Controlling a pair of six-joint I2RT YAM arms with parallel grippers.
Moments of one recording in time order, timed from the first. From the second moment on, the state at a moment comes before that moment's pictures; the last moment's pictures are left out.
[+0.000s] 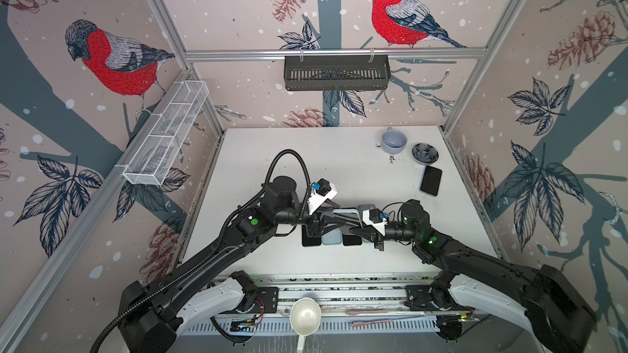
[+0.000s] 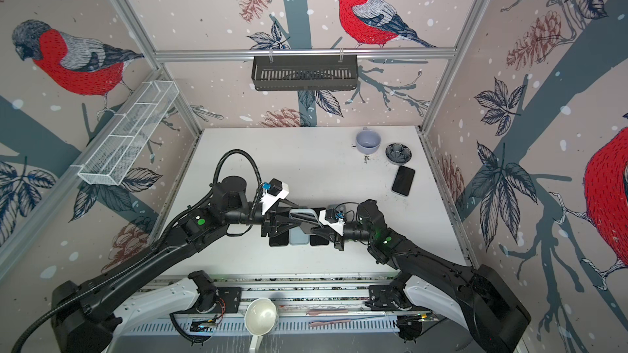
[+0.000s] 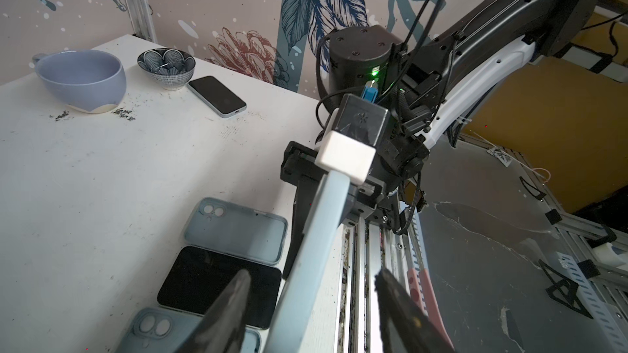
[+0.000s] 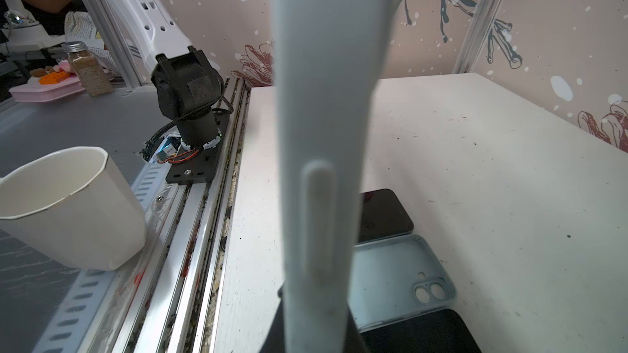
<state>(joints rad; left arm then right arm) -0.73 0.98 0.80 -0.21 0.73 0.03 0.70 1.02 0.30 0.42 -0.77 -0.24</state>
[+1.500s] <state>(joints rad) -0.70 0.71 0.70 -0.17 0.13 -0.17 0.71 0.71 0.21 0.68 -0.21 0.29</state>
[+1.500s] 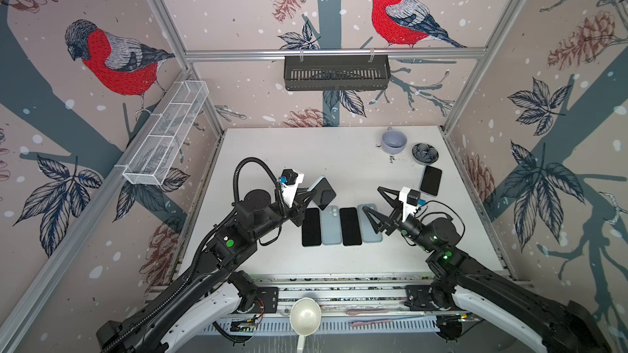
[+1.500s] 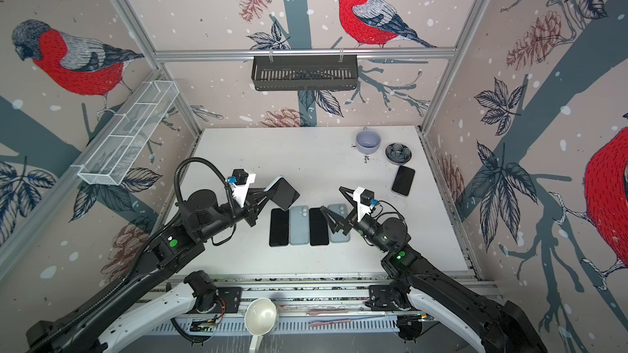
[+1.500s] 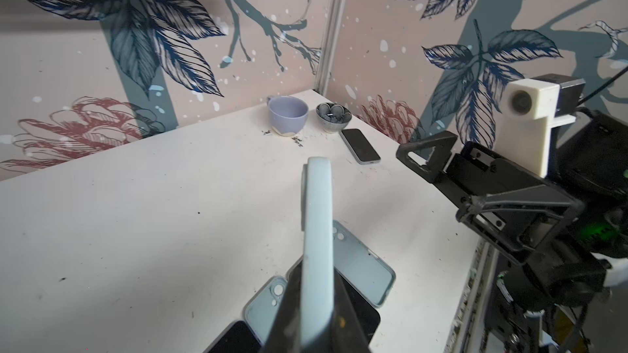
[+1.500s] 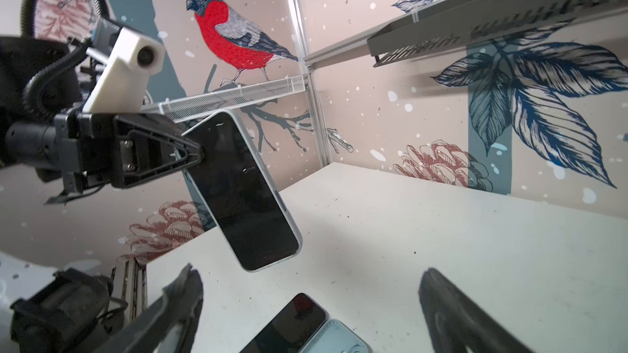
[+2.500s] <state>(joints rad) -0.66 0.70 0.29 0.68 0.13 -1.27 0.71 0.84 0.23 0.77 -0.38 0.90</state>
